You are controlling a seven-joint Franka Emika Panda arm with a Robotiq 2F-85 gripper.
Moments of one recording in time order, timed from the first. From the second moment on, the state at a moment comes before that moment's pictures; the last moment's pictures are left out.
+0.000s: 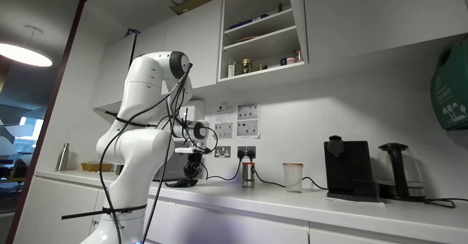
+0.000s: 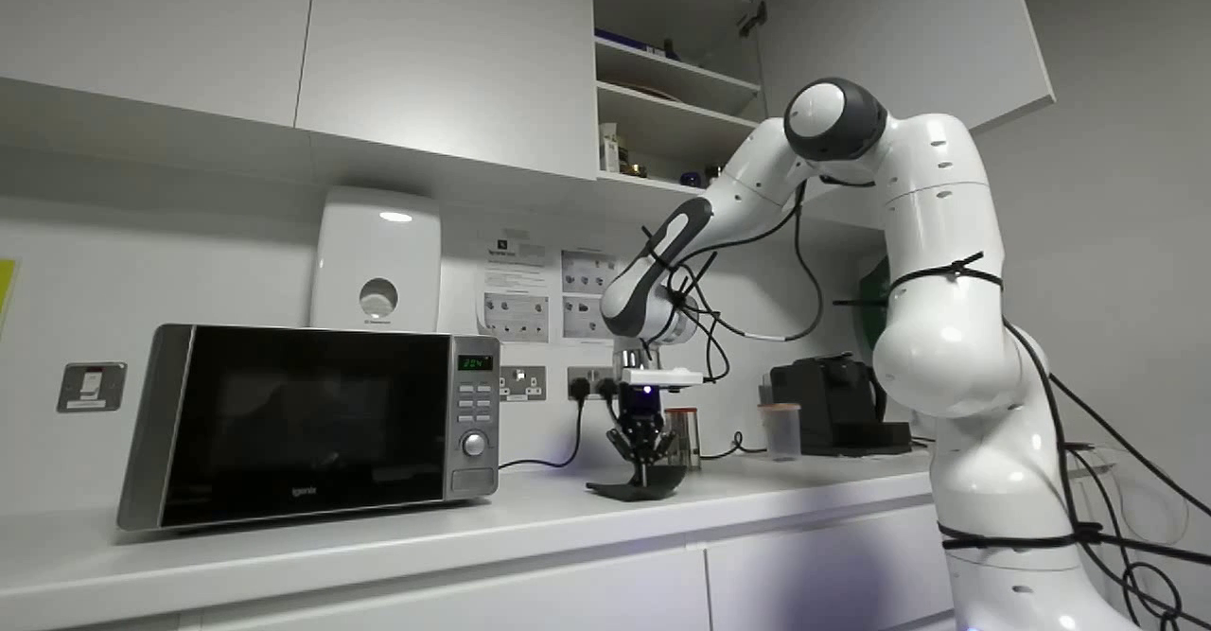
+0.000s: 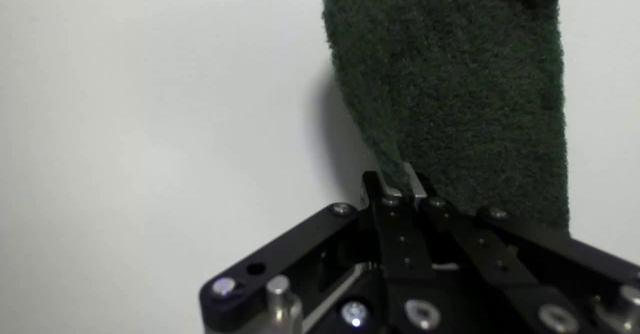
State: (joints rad) arm 0.19 -0.04 0.14 -2.33 0.15 2.18 0.30
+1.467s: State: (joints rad) arm -0.06 -0.16 -0.09 -2.46 0.33 2.18 0.22
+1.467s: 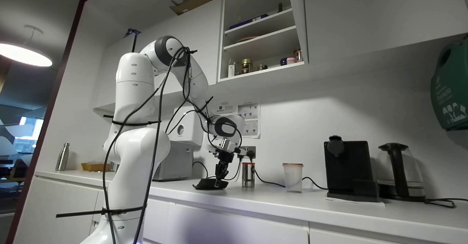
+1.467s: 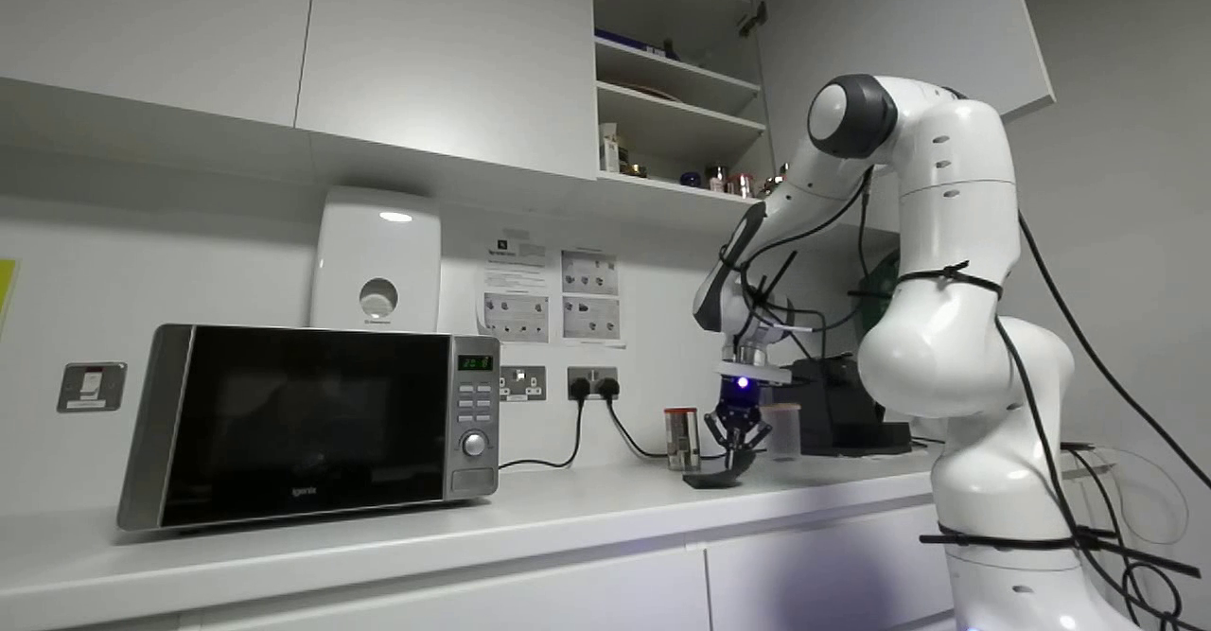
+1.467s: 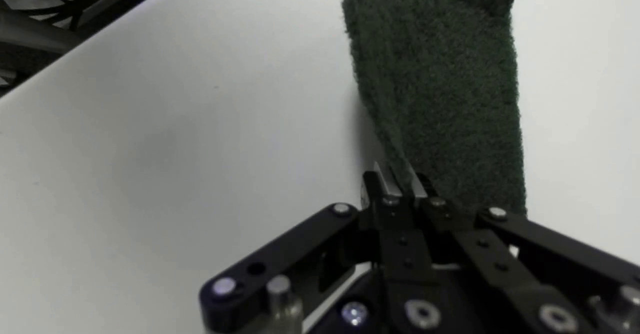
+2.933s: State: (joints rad) arm 0.01 -0.02 0.02 -2.23 -0.06 2.13 0.37
